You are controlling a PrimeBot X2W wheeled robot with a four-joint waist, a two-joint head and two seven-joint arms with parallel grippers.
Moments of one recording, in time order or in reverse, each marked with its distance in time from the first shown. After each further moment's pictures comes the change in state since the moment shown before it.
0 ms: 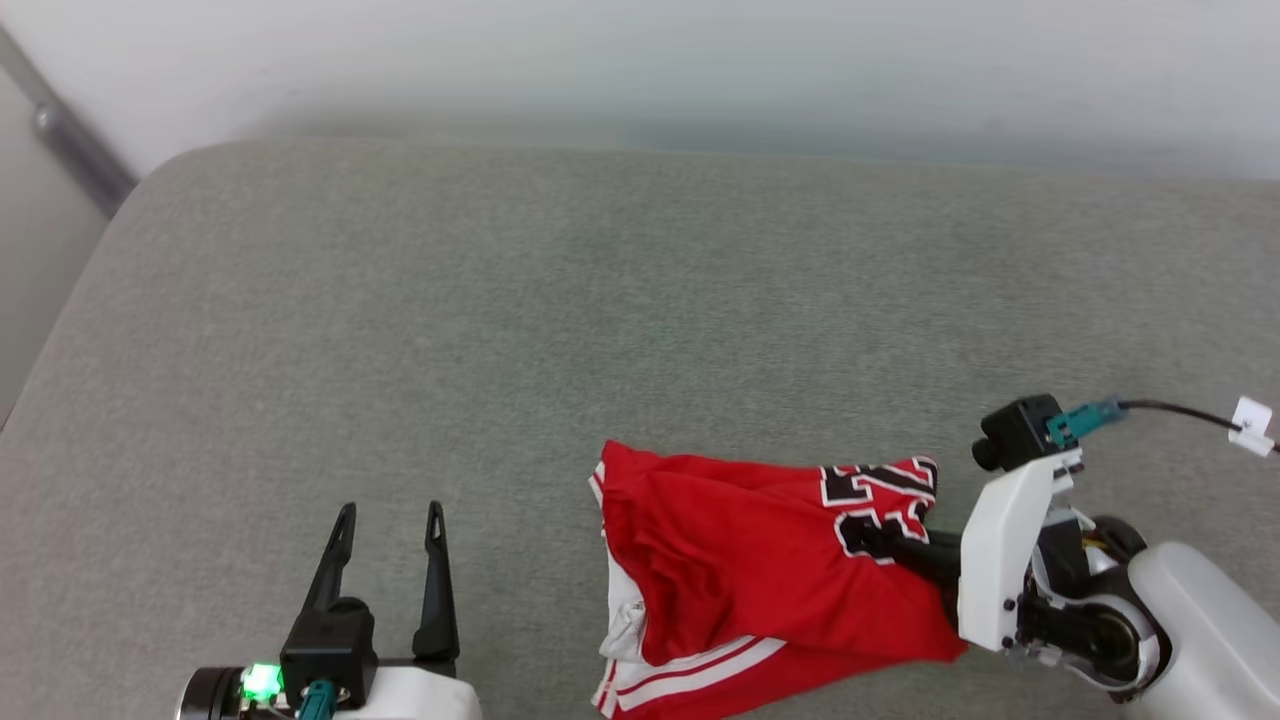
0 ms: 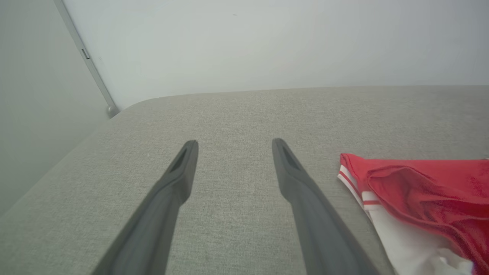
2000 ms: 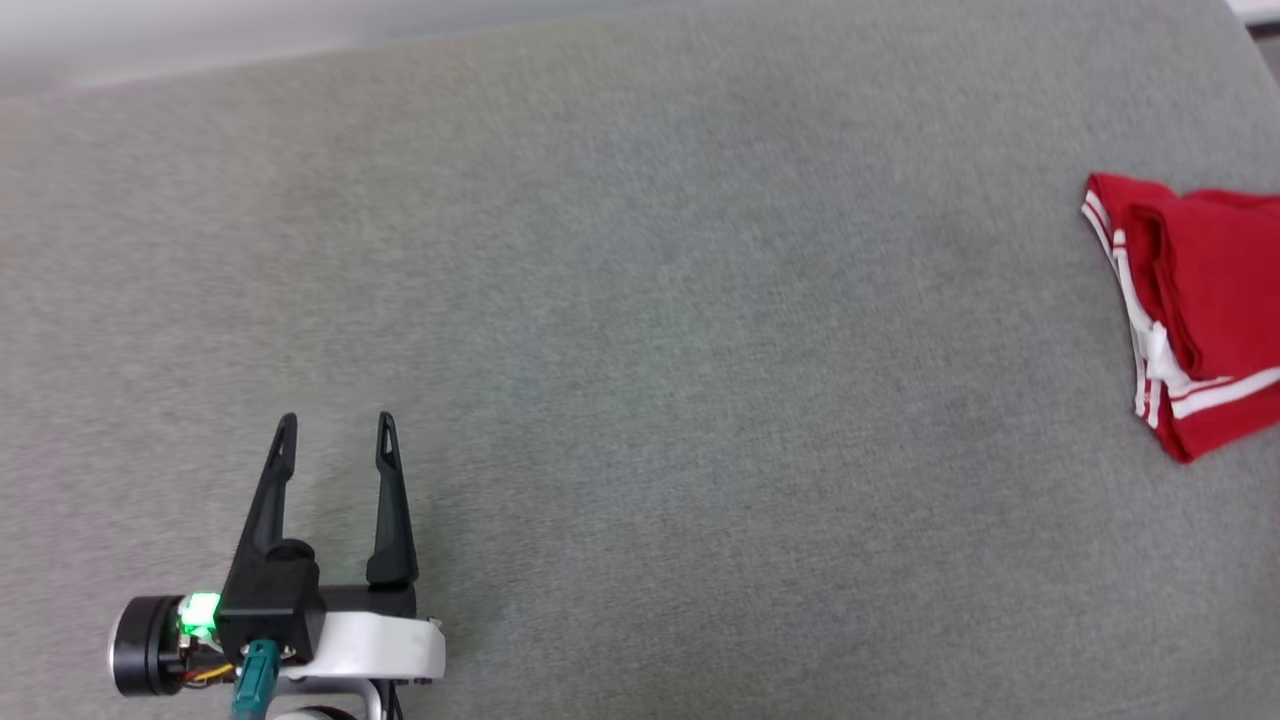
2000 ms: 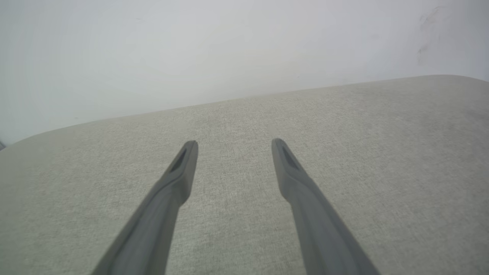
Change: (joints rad) left arm -0.061 0.044 0.036 -0.128 0.006 -0.002 -0.001; right arm -0.580 -0.319 -0.186 0.401 -0.718 0.000 -0.646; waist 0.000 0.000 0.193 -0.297
